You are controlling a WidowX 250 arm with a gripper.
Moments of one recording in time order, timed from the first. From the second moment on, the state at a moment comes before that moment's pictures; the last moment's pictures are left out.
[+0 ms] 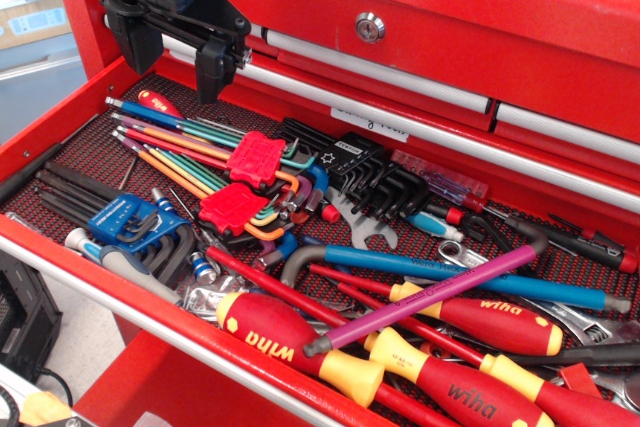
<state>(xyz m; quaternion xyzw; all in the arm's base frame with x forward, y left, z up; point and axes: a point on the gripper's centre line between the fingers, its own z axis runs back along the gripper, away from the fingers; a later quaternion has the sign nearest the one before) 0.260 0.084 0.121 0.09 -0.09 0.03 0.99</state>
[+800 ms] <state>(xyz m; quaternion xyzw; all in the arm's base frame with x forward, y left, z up) 0.250 -0.012 0.124 0.12 -0.06 -0.08 0.99</state>
